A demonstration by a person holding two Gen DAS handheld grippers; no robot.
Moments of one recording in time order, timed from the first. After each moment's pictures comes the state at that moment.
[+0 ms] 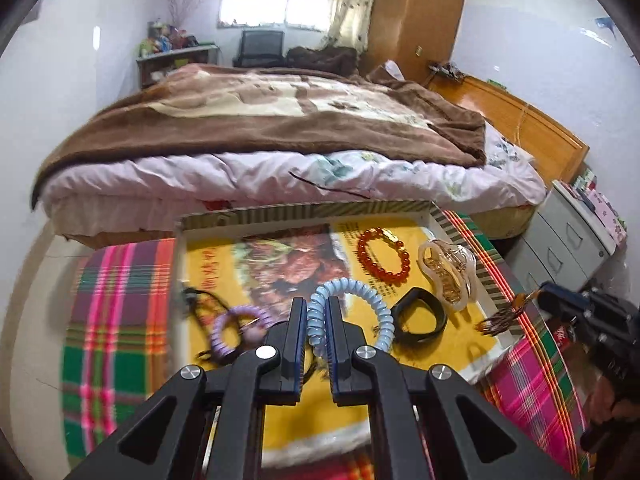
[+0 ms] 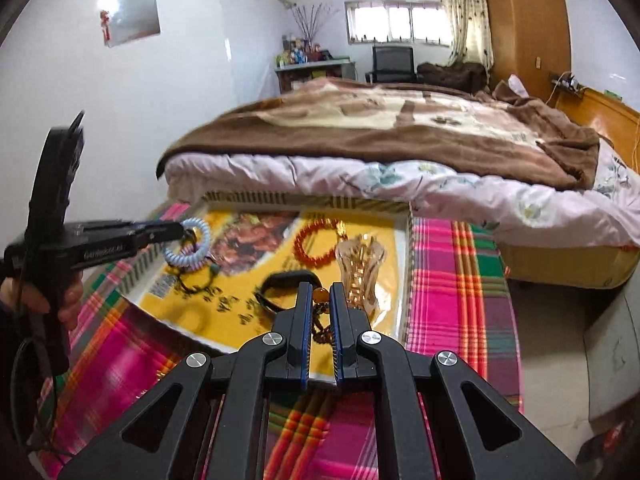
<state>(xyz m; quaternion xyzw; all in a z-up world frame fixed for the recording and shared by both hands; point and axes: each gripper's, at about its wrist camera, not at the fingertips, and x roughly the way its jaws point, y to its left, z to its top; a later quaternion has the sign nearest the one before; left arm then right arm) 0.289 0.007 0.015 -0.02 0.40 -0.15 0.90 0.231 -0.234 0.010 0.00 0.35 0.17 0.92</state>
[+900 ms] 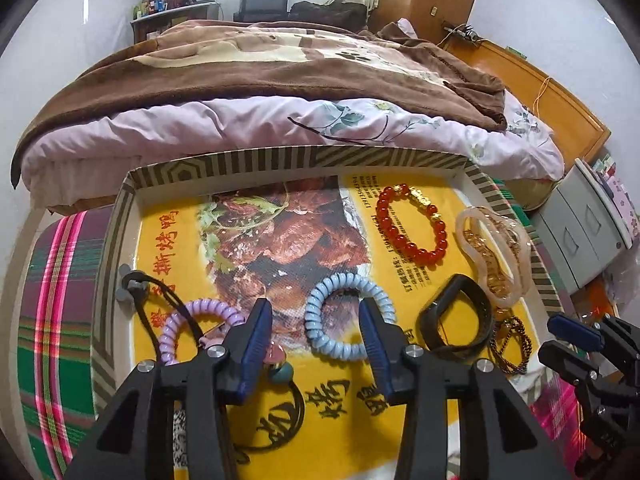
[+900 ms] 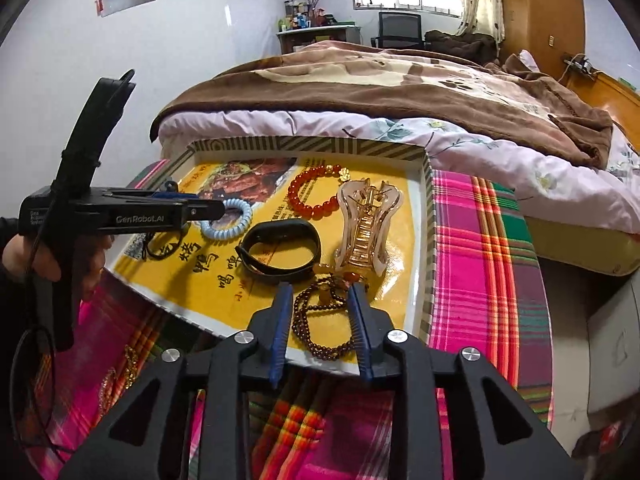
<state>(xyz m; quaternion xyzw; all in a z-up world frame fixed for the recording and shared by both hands) 0.334 -0.014 -0.039 -0.02 0.47 -0.14 0.87 0.242 -0.227 -0.027 -0.01 0.40 0.18 0.90</state>
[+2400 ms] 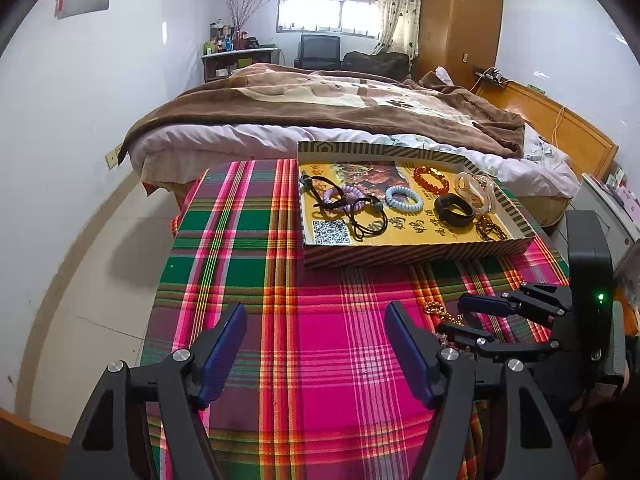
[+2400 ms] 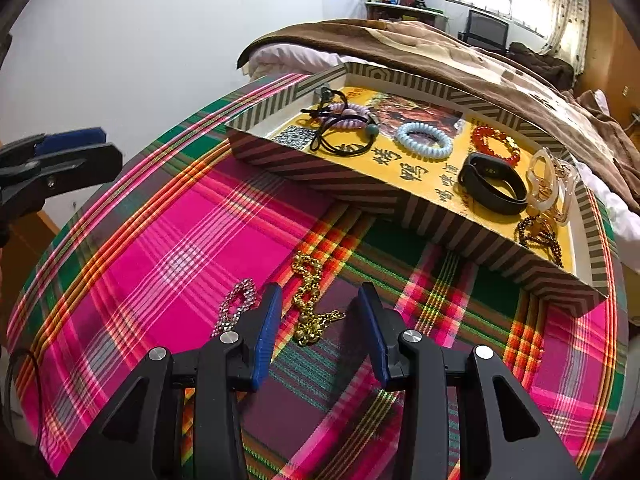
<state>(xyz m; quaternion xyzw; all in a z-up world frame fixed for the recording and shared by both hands) 0.108 0.085 0.010 -0.02 0.39 -0.04 0.92 0.158 -0.103 -0.065 -0.11 0.43 0.27 0.85</state>
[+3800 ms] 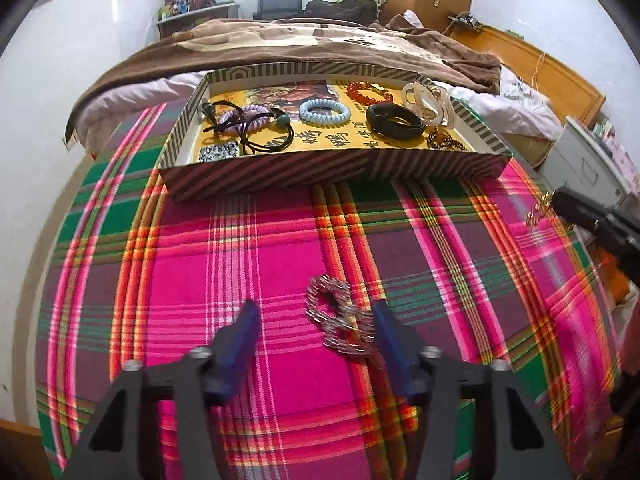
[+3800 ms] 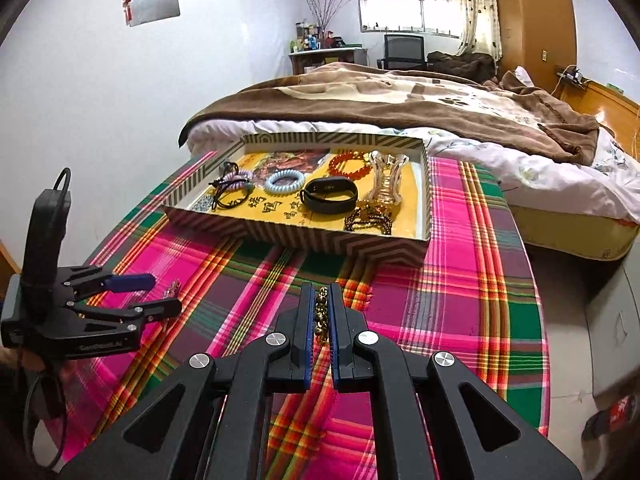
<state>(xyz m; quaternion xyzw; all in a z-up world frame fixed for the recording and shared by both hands) 0.120 -0.005 -0.050 0.02 0.47 -0.09 0.88 0.122 -0.232 -0.013 -0.01 0.36 0.19 0.91</state>
